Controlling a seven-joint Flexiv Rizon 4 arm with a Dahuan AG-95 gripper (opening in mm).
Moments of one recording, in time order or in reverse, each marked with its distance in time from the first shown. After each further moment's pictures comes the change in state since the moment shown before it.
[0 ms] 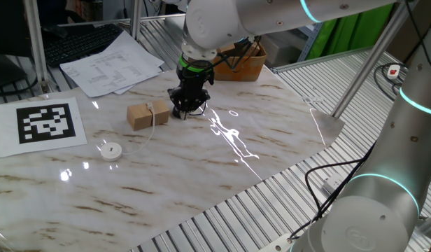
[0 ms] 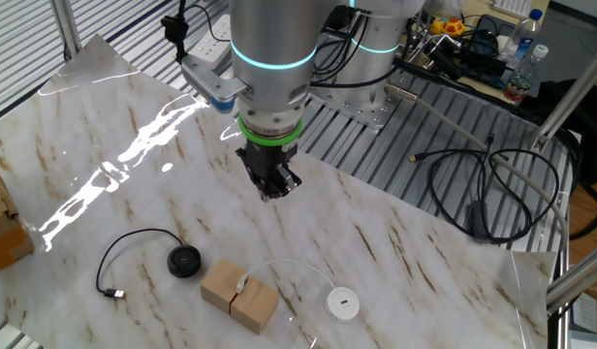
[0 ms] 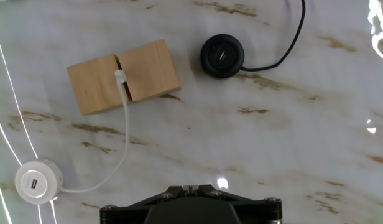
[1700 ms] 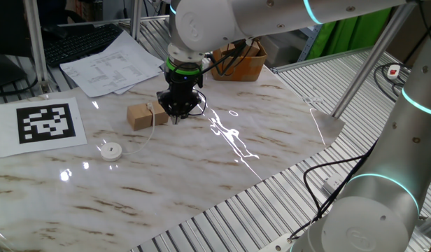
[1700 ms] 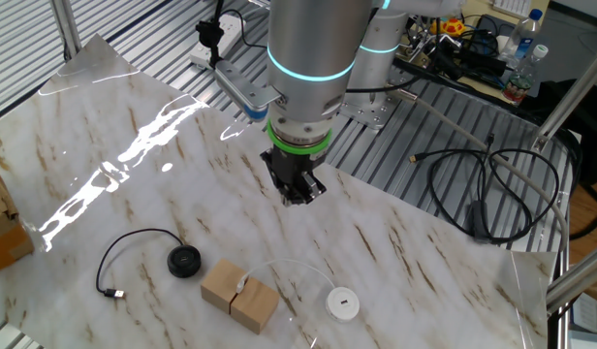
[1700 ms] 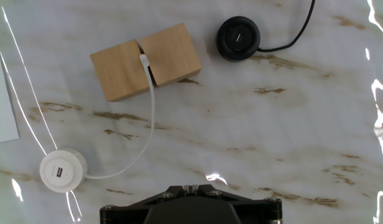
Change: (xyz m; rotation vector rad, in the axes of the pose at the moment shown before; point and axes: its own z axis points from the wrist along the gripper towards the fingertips) arm 0.025 0.028 -0.007 0.029 0.005 0.041
